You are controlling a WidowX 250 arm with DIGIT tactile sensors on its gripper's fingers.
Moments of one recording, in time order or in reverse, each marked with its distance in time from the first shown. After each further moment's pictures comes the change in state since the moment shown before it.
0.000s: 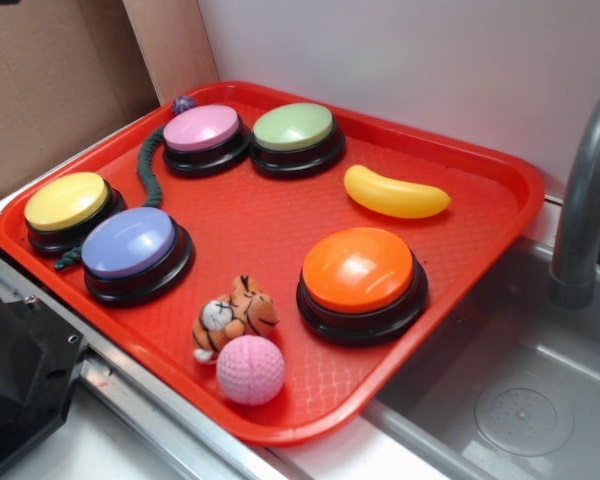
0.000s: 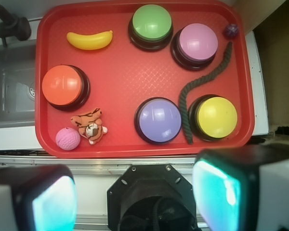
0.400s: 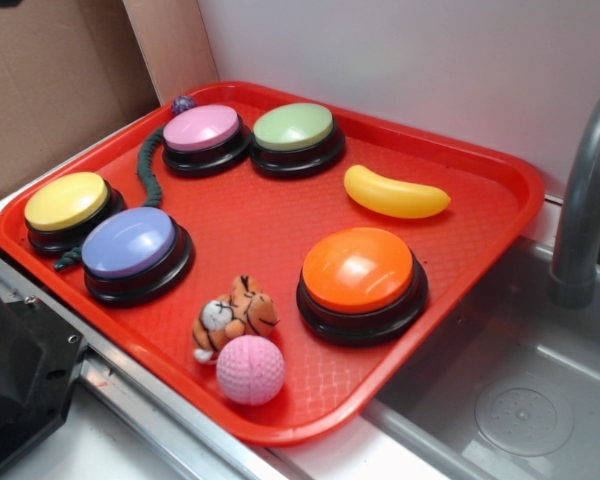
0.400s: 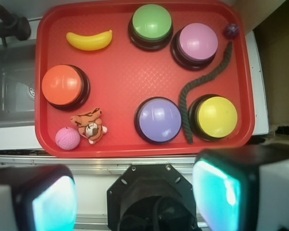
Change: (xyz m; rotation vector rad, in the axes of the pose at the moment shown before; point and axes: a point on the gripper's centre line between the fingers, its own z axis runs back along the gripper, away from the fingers) arm -0.001 0.000 -0.003 0.001 0.009 0.006
